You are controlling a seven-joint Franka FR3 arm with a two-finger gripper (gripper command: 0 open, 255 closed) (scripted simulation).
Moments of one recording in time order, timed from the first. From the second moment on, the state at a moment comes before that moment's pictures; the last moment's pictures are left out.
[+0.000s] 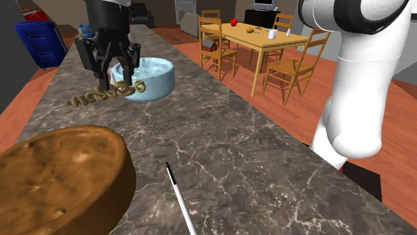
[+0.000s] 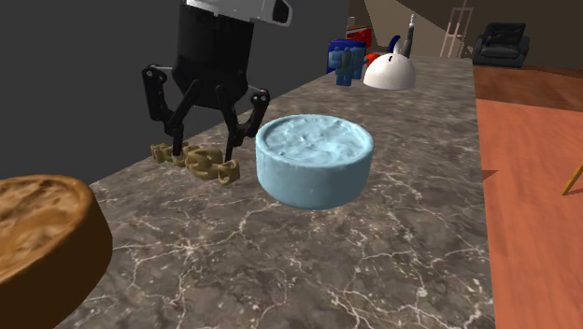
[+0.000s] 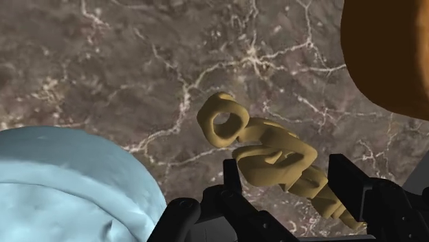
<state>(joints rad) 0.22 0.22 0.42 -1.37 0.16 1.65 0.39</state>
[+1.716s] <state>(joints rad) 0.43 0.30 0.49 -1.04 0.08 1.45 0.67</state>
